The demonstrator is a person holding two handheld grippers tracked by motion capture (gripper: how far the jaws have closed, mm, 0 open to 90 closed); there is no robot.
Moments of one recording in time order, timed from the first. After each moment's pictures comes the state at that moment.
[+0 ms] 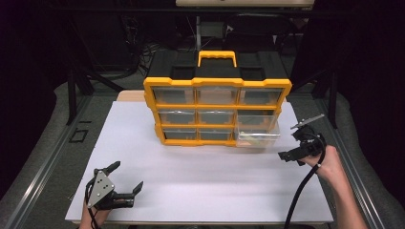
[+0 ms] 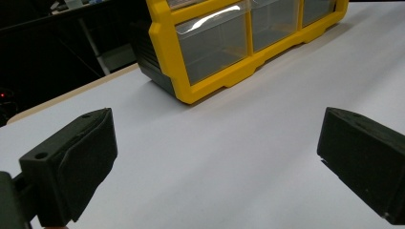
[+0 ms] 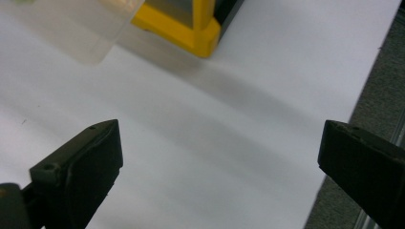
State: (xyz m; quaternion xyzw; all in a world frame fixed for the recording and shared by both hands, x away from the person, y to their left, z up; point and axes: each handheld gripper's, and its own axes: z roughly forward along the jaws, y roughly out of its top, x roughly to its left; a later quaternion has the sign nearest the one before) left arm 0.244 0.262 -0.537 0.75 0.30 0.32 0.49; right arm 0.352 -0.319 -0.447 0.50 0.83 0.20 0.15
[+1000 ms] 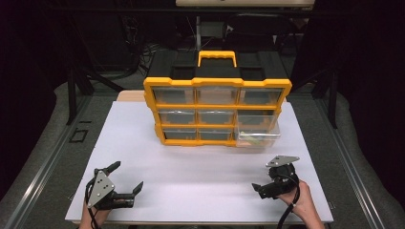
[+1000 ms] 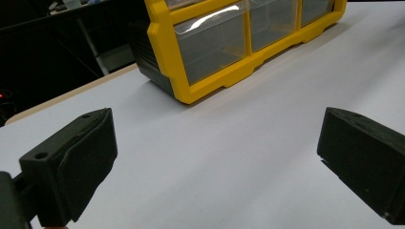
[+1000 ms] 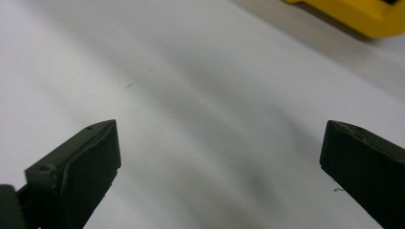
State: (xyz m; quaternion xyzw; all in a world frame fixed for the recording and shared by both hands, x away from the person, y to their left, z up) left arm 0.244 0.262 -0.537 0.75 0.30 0.32 0.50; right arm 0.284 -0.257 -0.526 0.42 0.84 0.30 0.14
